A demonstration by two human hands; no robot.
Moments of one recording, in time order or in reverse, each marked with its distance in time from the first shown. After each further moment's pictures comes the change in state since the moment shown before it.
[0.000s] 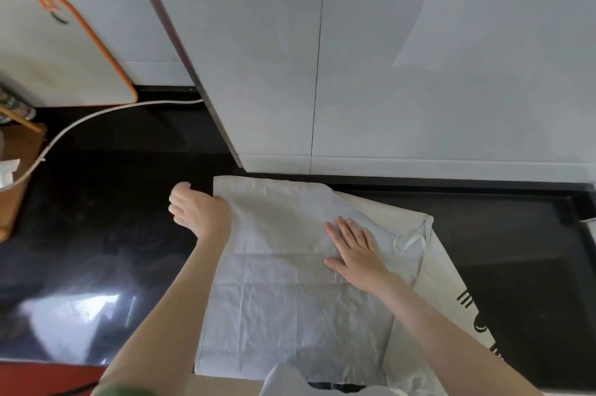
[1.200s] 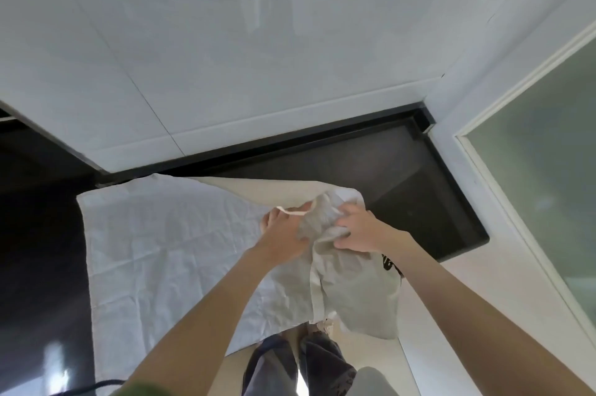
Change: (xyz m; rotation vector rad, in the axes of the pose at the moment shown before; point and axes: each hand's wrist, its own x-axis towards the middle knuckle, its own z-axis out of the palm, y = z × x) left_hand -0.259 0.004 0.101 0.527 -1.101 1.067; right_hand -0.161 0.114 -0.030 0.256 -0.088 0.391
